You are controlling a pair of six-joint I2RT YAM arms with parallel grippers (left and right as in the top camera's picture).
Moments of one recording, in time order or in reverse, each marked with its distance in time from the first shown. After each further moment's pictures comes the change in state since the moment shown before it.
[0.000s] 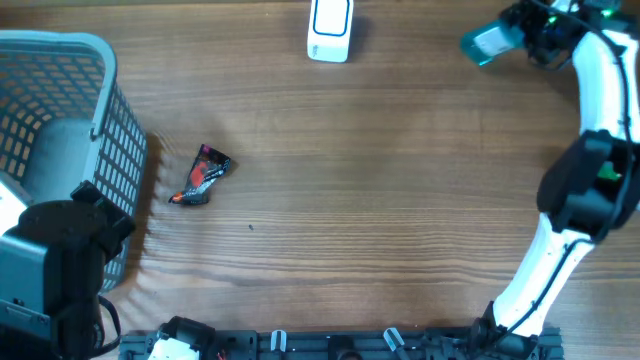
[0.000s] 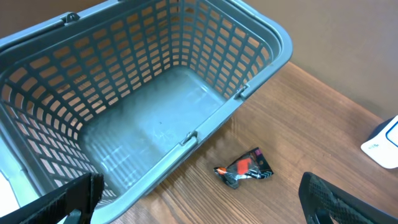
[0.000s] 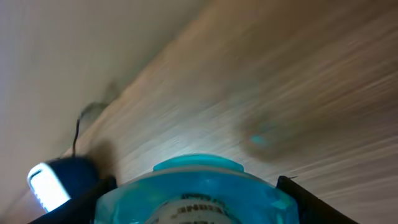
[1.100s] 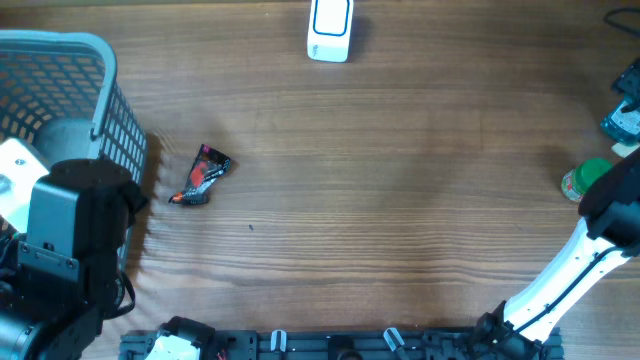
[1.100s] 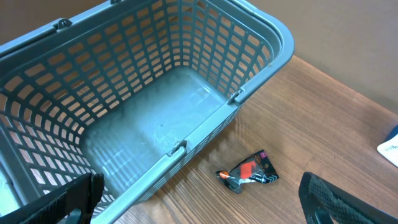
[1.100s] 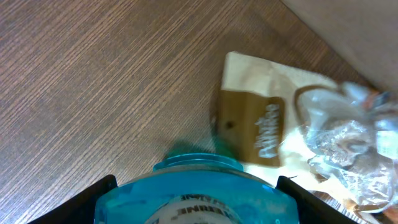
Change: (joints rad) left arm 0.000 0.090 0.000 0.027 -0.023 0.000; right arm -0.299 0.045 -0.010 -0.142 0.619 -0.274
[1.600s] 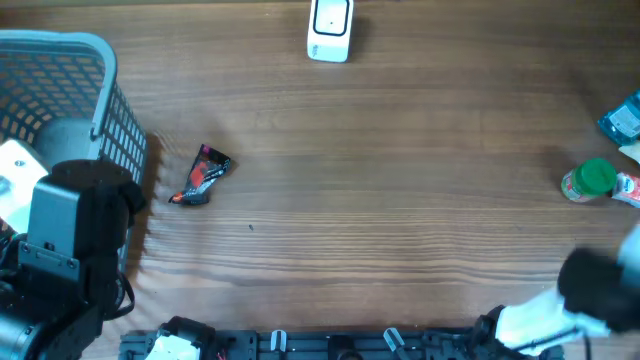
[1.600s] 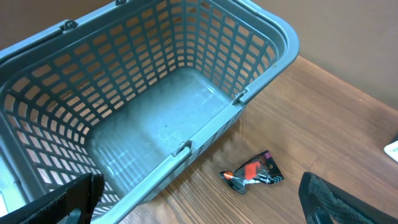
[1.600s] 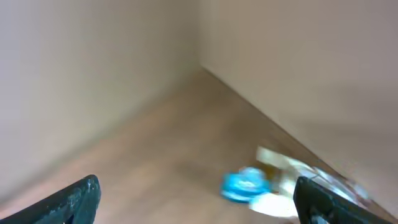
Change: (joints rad) left arm 0.000 0.000 0.000 -0.011 -0.014 0.000; right arm 0.163 -0.565 0.049 -0.056 -0.084 -0.018
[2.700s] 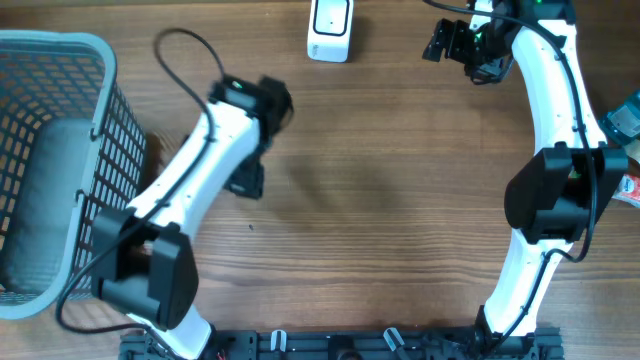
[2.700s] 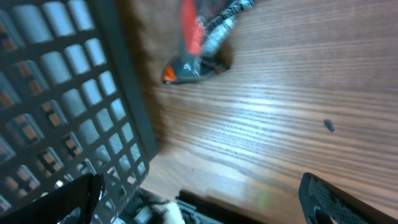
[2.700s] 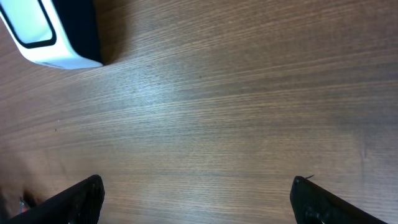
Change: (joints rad) left arm -0.092 0.762 -0.324 0.167 0.284 0.496; right arm 0.401 0.452 -0.028 -0.201 -0.507 0.070
